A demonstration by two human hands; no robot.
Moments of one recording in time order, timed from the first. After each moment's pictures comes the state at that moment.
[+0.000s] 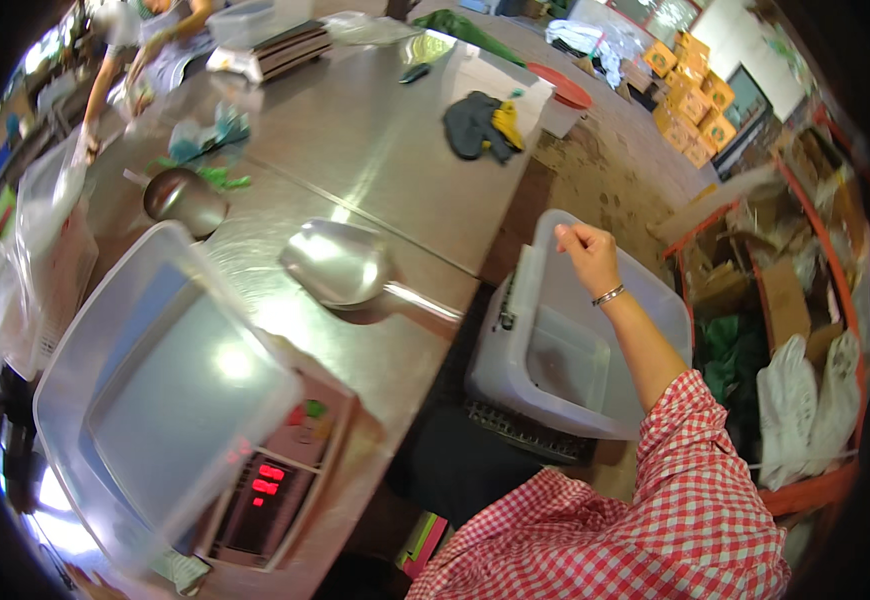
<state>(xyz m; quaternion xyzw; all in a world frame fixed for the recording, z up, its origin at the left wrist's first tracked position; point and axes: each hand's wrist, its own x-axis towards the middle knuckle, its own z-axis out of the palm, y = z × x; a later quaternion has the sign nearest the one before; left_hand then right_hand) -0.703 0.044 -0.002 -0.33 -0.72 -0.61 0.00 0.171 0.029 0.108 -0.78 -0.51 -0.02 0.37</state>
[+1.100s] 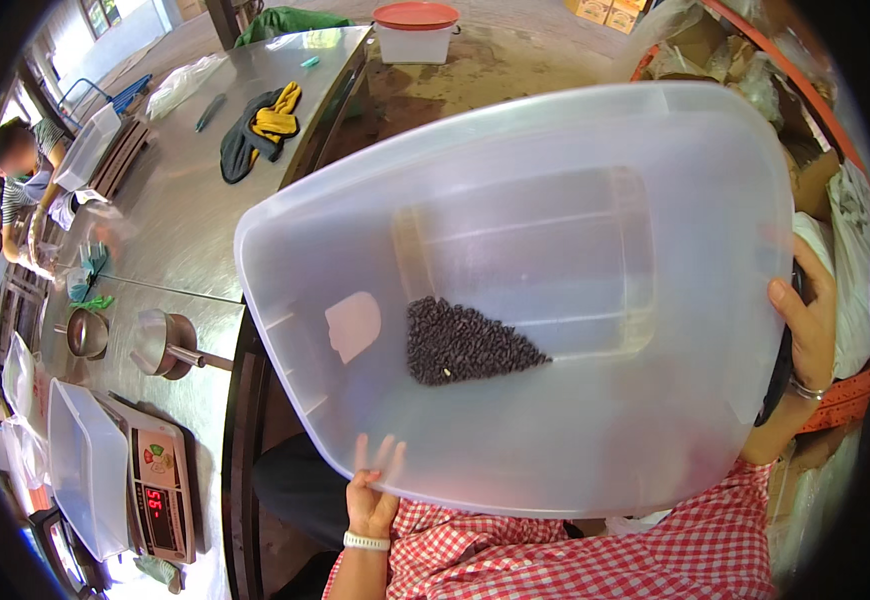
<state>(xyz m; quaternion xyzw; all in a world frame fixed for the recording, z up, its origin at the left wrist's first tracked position) -0.043 -0.164 -0.017 0.05 -0.34 -0.24 -0.91 0.260 -0.397 0.308 -0.83 -0.32 -0.03 0.45</state>
